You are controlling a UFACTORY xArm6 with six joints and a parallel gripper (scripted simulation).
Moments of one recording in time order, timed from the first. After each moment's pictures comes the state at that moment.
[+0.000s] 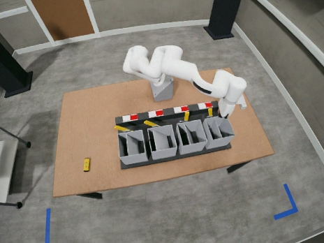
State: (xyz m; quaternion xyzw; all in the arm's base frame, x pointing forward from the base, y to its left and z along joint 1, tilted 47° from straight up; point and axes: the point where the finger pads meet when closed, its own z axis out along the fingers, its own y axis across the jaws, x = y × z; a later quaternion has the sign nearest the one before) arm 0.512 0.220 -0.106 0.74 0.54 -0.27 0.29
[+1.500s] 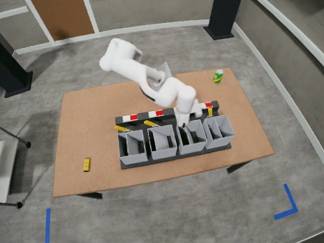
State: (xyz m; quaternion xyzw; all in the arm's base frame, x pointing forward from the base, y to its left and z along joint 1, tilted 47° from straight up) arm 0.488 0.049 0.084 0.70 0.59 -0.30 0.27
